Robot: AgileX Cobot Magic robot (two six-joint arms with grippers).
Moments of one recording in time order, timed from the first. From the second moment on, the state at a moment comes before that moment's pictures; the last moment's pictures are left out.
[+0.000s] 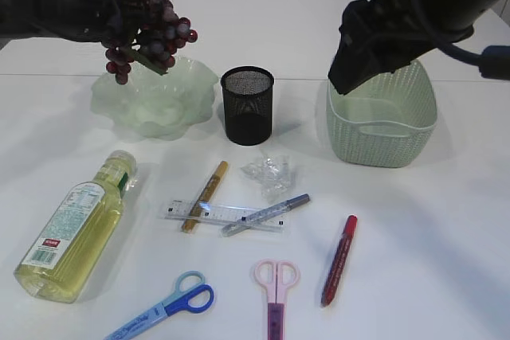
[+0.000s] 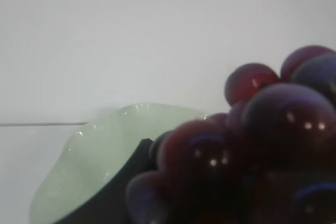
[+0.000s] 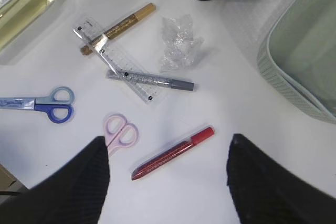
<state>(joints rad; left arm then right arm) -0.20 2.01 -1.46 -1.74 -0.01 1.53 0.46 1.47 -1.42 0.12 1.09 -0.18</state>
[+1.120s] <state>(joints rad) -0.16 2.17 -1.54 -1.73 -0.01 1.53 0.46 1.47 -1.42 0.11 1.10 -0.17</state>
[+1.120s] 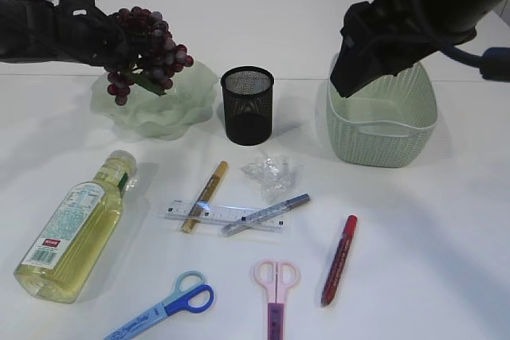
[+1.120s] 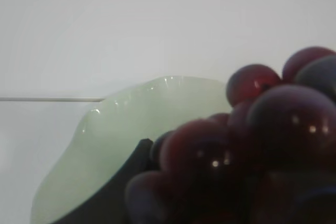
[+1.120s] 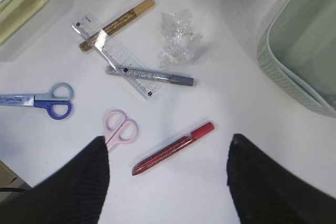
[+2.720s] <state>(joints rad) -0.16 2.18 -1.55 -1.57 0.01 1.53 0.46 1.47 -1.42 0.11 1.11 -0.16</state>
